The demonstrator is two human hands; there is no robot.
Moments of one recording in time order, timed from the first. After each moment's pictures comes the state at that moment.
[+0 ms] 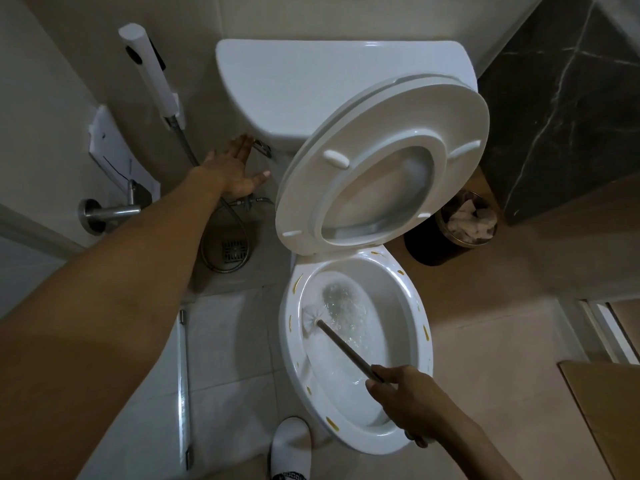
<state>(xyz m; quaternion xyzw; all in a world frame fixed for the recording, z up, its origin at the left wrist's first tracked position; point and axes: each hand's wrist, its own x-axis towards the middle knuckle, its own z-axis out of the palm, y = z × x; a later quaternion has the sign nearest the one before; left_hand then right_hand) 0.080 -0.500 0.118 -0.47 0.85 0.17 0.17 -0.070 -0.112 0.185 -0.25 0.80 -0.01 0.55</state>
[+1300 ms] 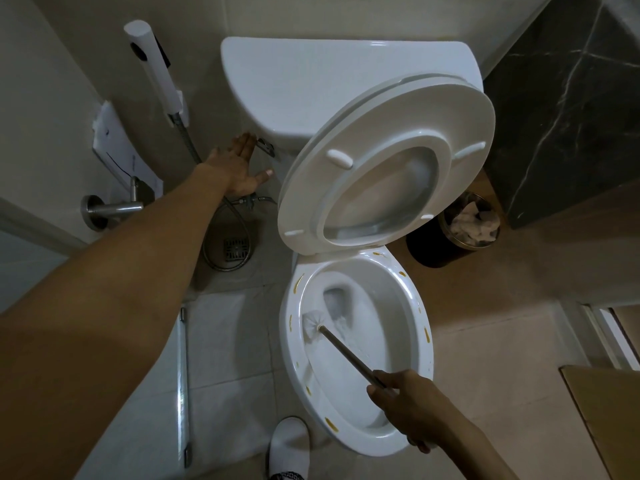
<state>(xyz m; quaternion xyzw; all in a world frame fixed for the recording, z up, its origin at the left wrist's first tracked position) 0.079 -0.499 0.121 -0.47 0.85 0.15 0.19 -0.072 -0.109 0.180 -0.25 0.79 0.02 0.56</state>
